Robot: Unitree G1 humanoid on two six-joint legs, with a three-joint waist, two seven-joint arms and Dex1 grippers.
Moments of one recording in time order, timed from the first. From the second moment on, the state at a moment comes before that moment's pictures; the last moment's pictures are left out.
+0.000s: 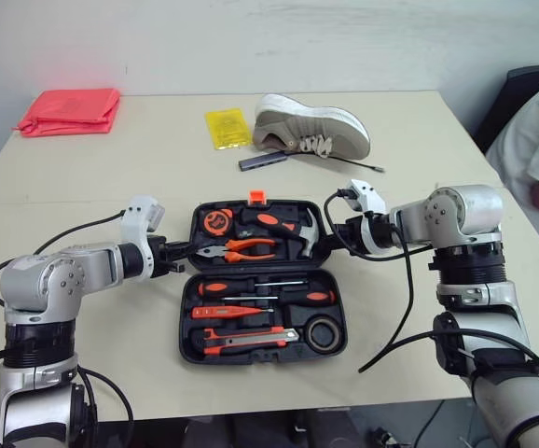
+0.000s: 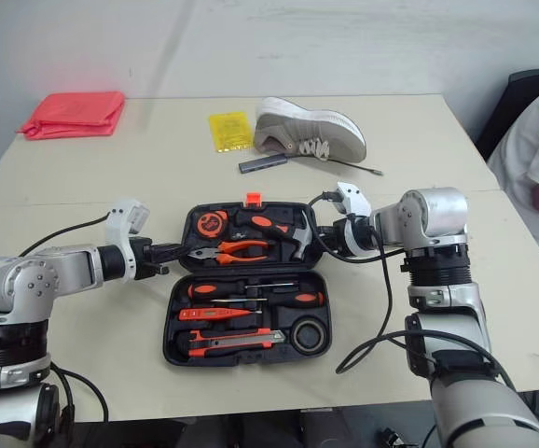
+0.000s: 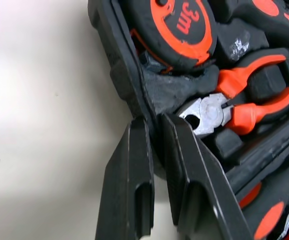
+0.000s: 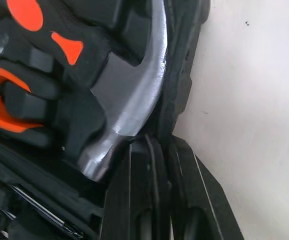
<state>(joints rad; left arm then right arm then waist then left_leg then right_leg) -0.48 0.63 0.24 -0.13 -0.69 1.29 -0.33 -0.96 -0.38 -0.09 0.27 0.43 1.58 0.47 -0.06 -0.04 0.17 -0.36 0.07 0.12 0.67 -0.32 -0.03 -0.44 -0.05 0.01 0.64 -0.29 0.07</state>
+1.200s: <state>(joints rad) 0.38 0.60 0.47 -0.08 -0.16 -0.49 -0.54 -0.30 -0.74 0.07 0.39 0.02 -0.76 0.81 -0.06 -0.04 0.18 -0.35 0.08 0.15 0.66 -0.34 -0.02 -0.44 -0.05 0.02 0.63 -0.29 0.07</state>
